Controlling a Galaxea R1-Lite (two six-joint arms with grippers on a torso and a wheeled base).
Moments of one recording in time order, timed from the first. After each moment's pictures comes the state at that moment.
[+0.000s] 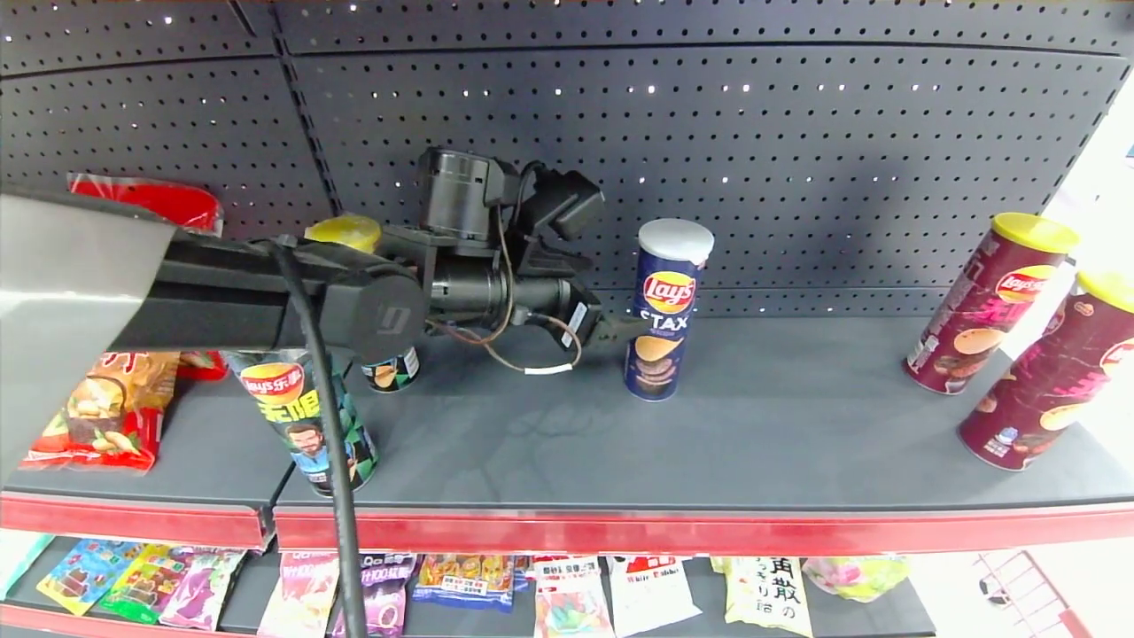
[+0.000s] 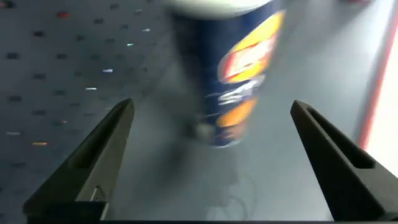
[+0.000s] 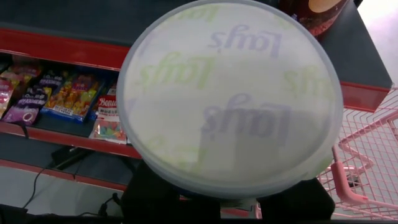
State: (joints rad) left arm -0.58 2.06 -1.50 -0.22 -0.36 0.34; right arm 0.11 0.09 -0.22 0.29 0.02 -0.09
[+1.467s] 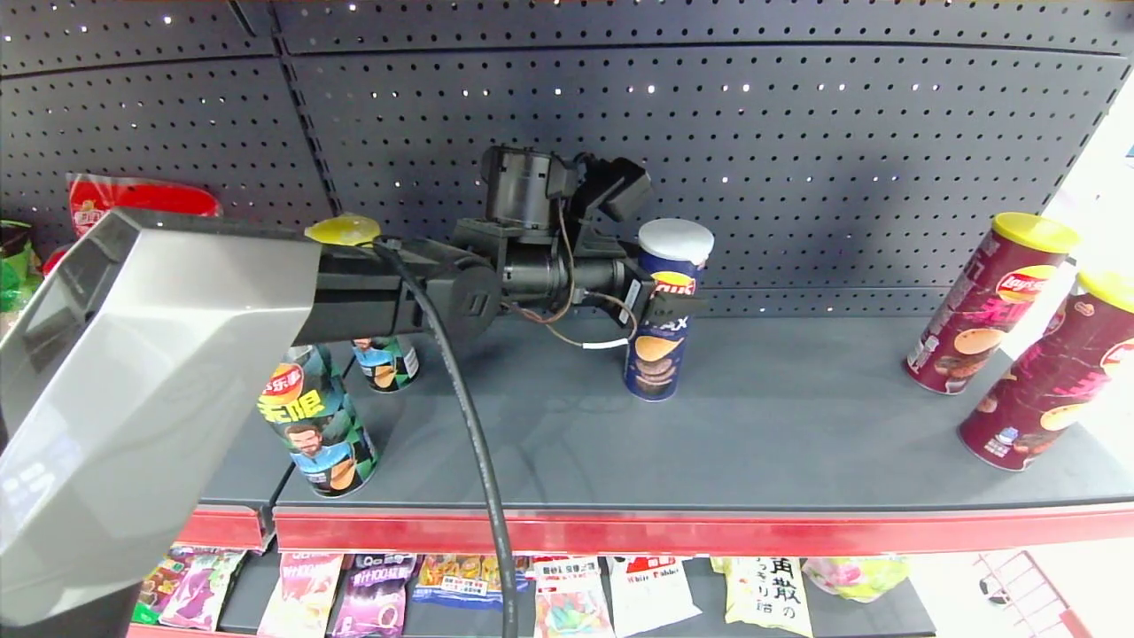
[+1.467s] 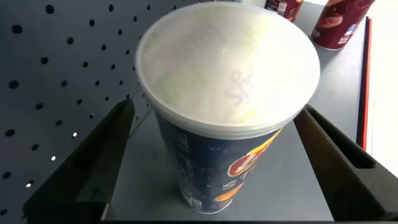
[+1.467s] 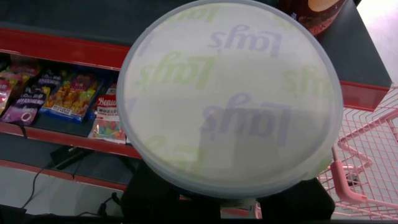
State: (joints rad) left arm -0.62 2.26 -1.82 -0.19 -0.47 0.23; right arm 0.11 0.09 -0.22 0.29 0.02 -0.09
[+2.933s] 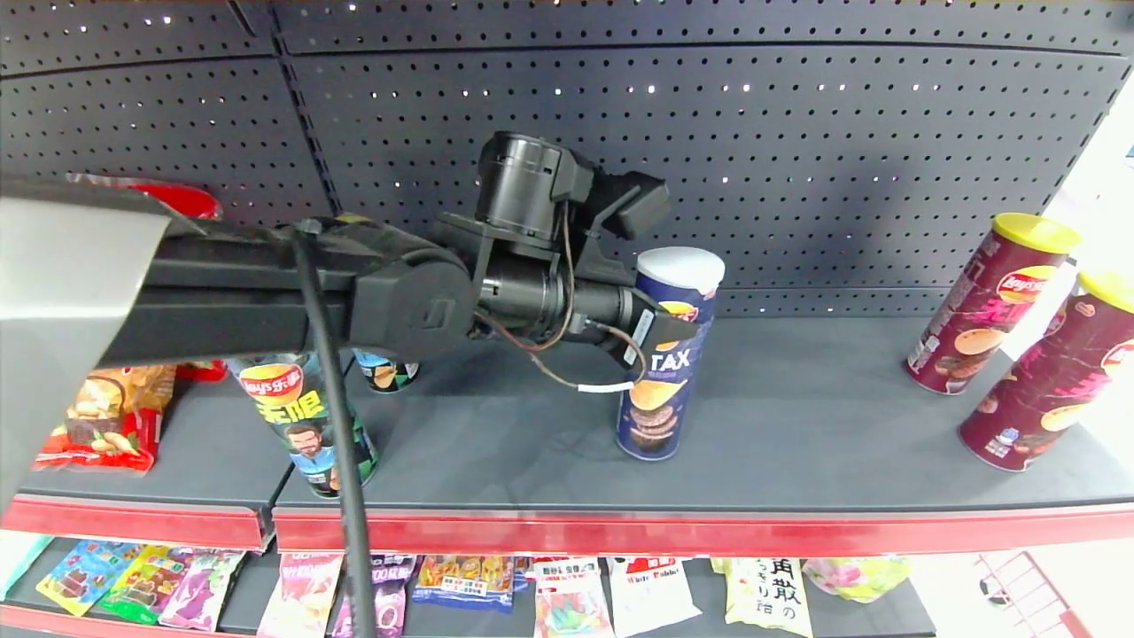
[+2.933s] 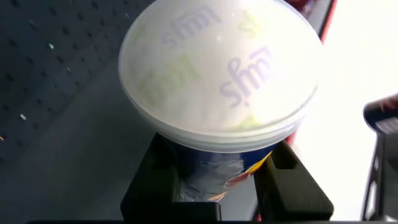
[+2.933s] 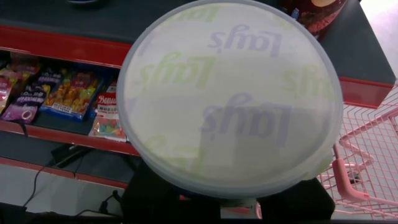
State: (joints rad) left arm -0.71 2.06 -1.60 -0.04 -0.37 0.14; right arm 0.11 0.09 -0.21 0.29 0.02 -0.08
